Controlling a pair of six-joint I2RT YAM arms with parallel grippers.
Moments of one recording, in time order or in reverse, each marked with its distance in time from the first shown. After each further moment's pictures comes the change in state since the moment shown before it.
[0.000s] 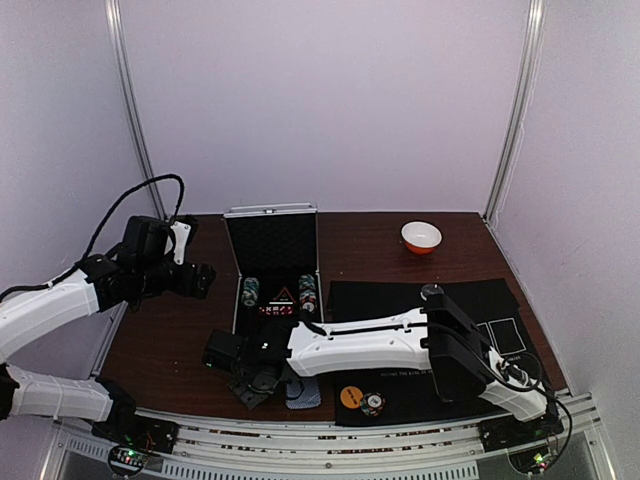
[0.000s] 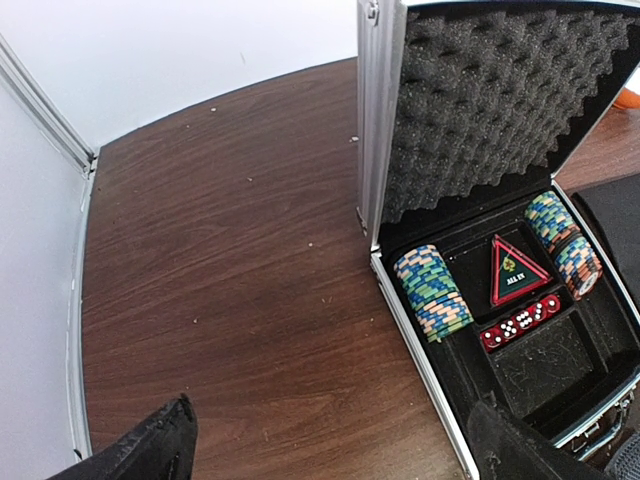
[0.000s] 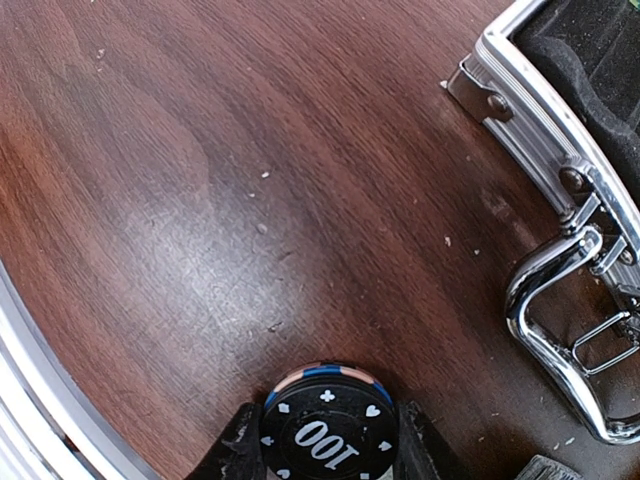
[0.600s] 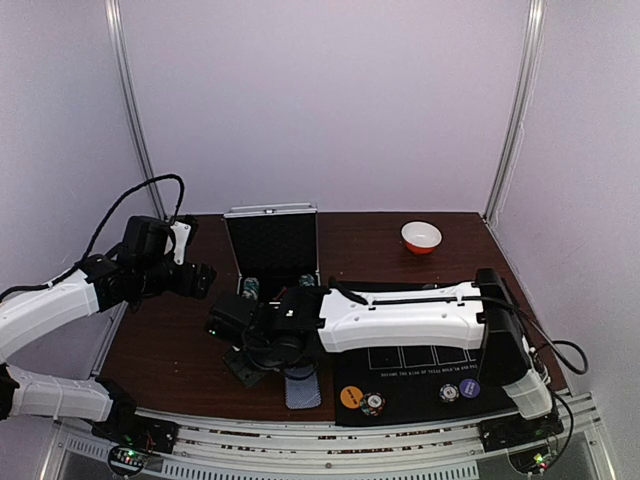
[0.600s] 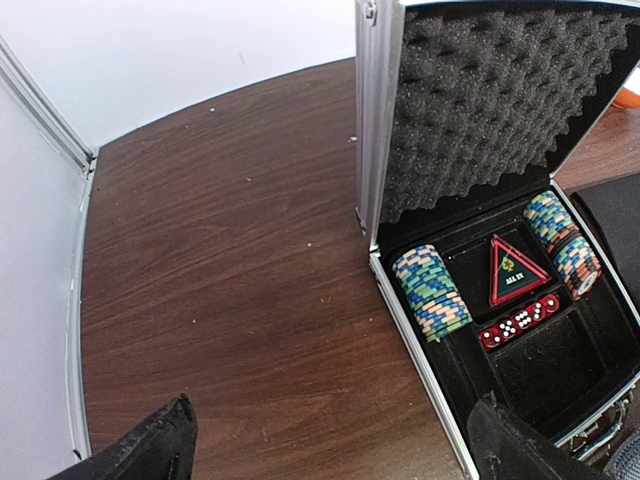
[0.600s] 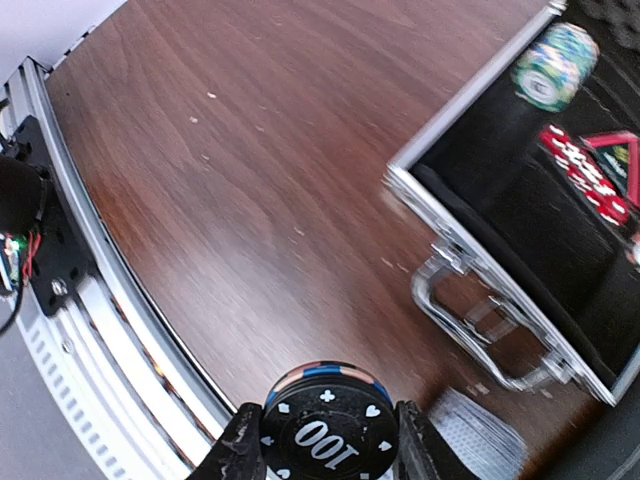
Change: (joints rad) left arm 0.000 0.000 0.000 0.000 0.003 0.000; right arm -0.005 -0.221 -0.081 0.029 0.006 -0.014
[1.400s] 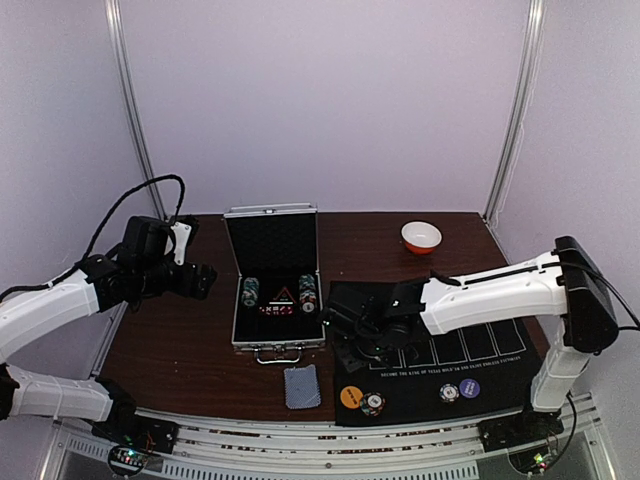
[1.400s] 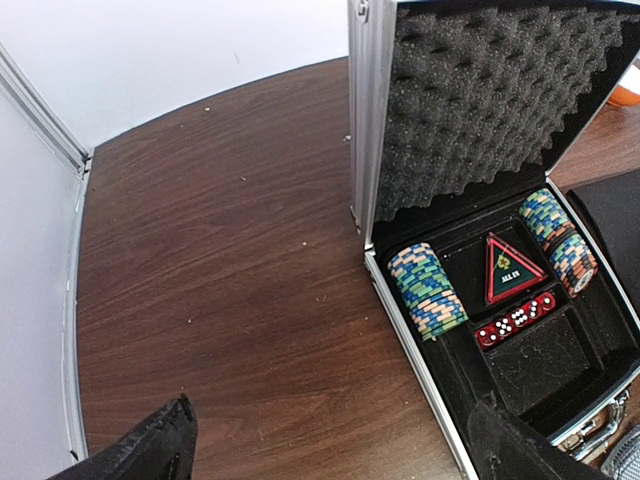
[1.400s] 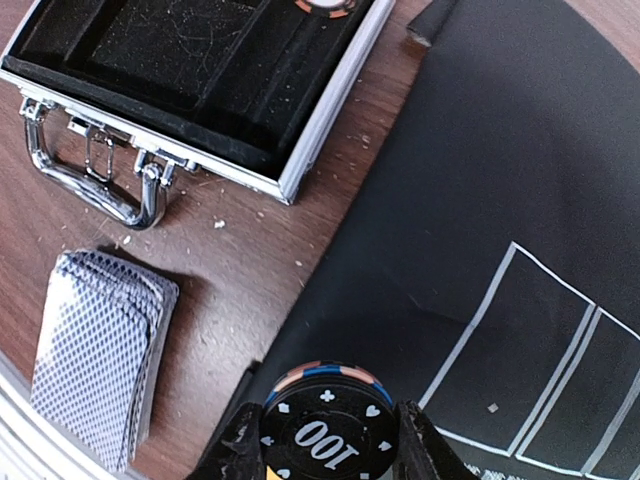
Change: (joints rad) left arm 0.000 0.000 -0.002 0.000 0.011 0.000; right arm -0.177 -0.492 -0.838 0.162 0.063 0.166
